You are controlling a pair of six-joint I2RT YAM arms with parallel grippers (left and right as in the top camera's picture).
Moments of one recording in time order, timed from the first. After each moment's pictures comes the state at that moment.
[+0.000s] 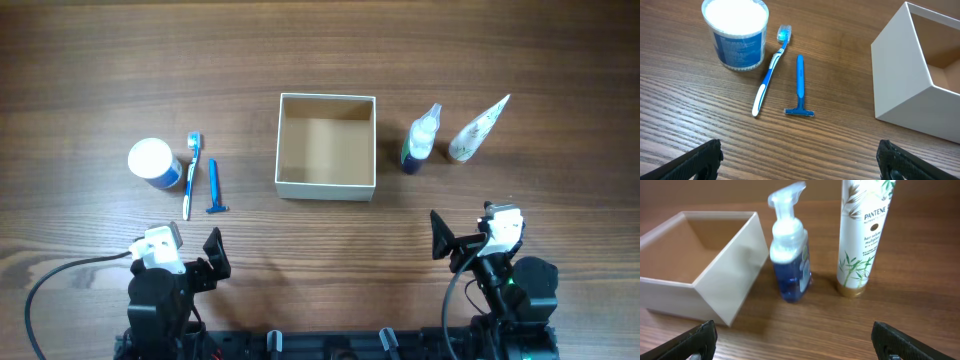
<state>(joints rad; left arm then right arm) -0.08 0.01 0.28 -0.83 -0.08 -0.32 0.01 0.02 0.15 -0.47 -0.20 0.04</state>
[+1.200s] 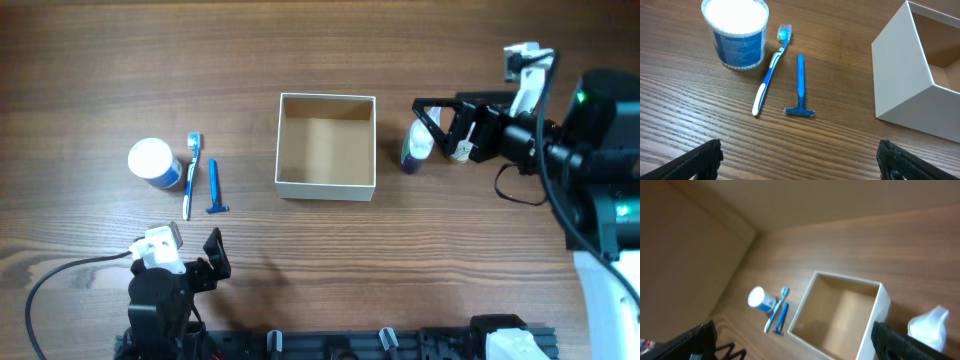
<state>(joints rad) -0.08 0.01 0.28 -0.83 -0.08 -0.32 0.04 1.12 1.34 -0.75 -0.68 0.29</state>
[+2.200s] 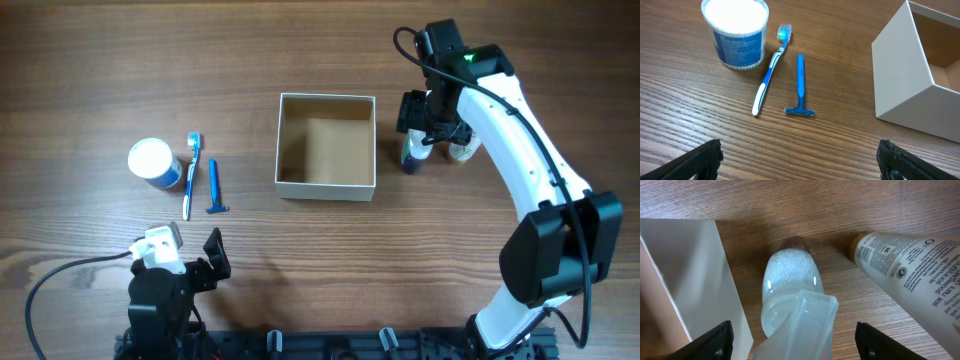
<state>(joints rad) -0.08 0.01 0.28 -0.83 -0.08 -0.32 0.25 1.86 1.63 -1.19 0.09 0.48</state>
